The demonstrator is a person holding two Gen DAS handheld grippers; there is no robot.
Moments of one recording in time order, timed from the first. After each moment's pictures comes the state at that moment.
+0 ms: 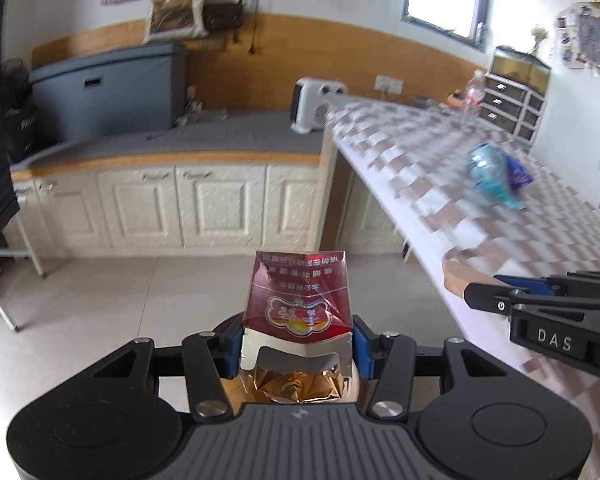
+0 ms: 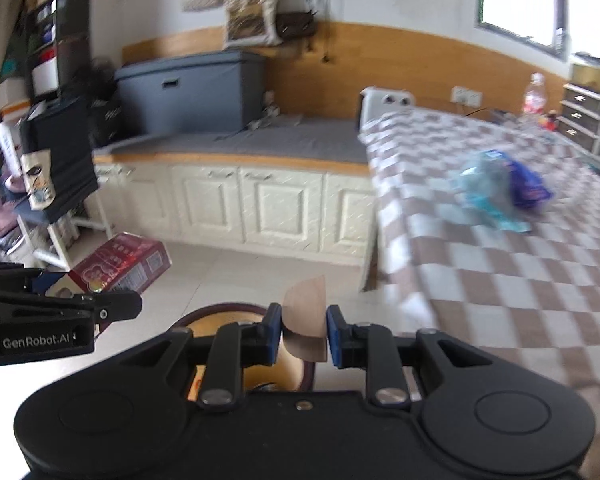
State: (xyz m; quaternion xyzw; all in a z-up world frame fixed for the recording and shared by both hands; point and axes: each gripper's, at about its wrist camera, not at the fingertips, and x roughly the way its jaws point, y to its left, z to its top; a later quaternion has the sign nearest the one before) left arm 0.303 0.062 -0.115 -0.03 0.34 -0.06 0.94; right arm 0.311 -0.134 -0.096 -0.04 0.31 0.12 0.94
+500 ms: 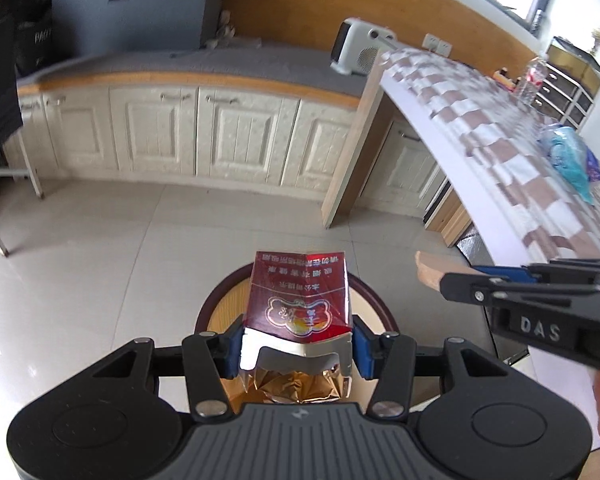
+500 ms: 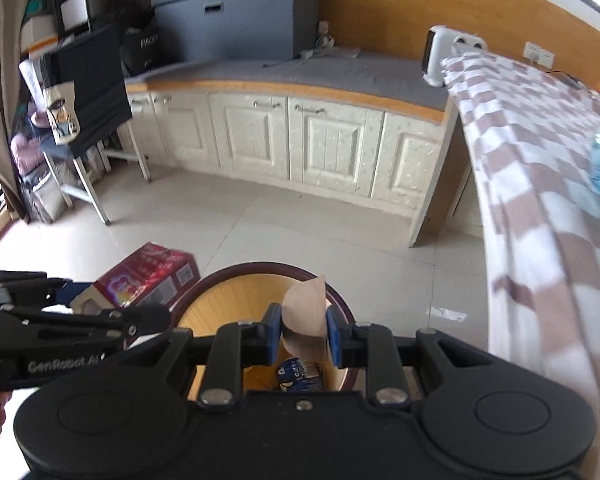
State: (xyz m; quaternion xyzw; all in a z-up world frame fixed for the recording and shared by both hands) left arm 0.366 0.100 -0.180 -0.10 0.42 -0.04 0.90; right arm 0.401 -0.080 -0.149 -0.08 0.40 0.19 0.89
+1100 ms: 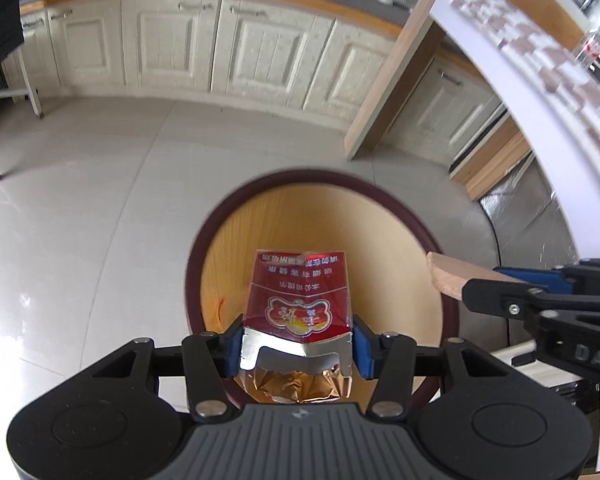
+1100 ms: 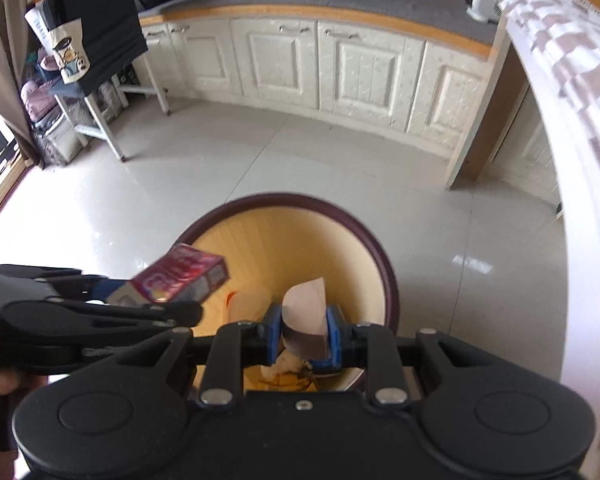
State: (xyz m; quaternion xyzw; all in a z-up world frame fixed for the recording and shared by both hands) left arm 0.405 0.110 -0.271 -0.13 0.52 -0.02 0.84; right arm 0.437 -0.062 -0.214 -0.09 0.50 0.22 0.83
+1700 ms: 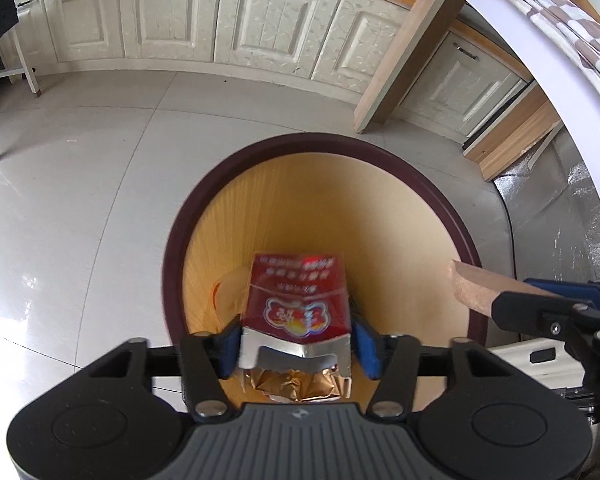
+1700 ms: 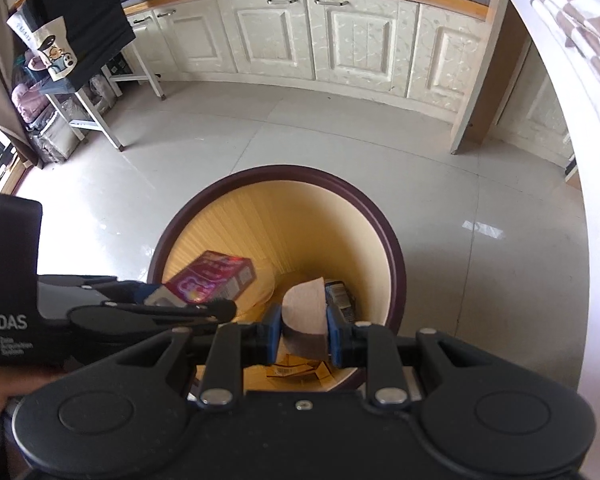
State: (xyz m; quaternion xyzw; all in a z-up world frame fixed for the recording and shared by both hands) left arm 0.426 0.105 -0.302 -0.13 0.55 -0.01 0.83; right arm 0.448 -0.067 -0.232 -0.07 0.54 0.21 0.81
